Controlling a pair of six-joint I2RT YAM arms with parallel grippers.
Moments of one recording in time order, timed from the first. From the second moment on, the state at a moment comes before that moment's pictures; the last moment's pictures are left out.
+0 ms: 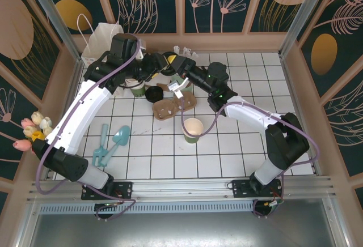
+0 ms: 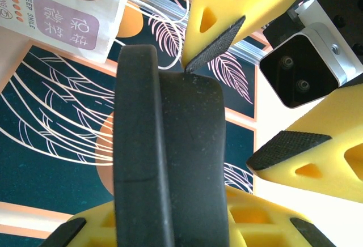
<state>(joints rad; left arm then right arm) -0.47 1.52 1.72 -0.82 0.33 -0.97 0.65 1.61 1.13 0.67 -0.34 -1.99</state>
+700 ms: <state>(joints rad) -0.47 1.56 1.72 -0.84 0.29 -0.99 0.65 1.61 1.13 0.64 -0.34 -1.99</state>
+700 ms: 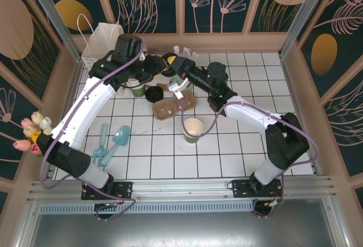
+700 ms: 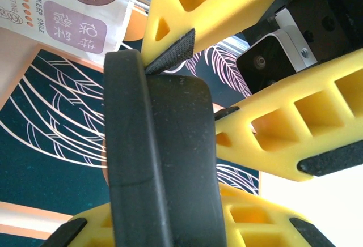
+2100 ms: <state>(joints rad) -0.44 1.55 1.76 -0.85 0.10 -0.84 0.76 1.39 0.93 0.60 -0.05 -1.63</state>
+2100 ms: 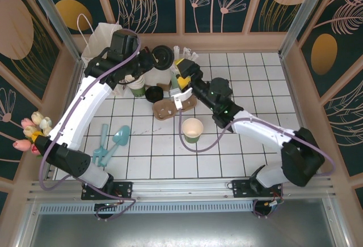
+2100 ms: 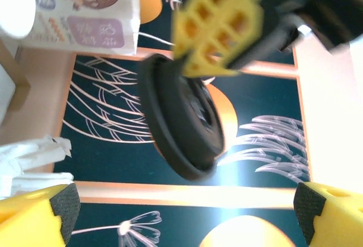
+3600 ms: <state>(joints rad) -0.85 1.51 1.28 -0.76 0.18 -0.72 0.32 0.88 0.41 0.00 -0.75 0.69</state>
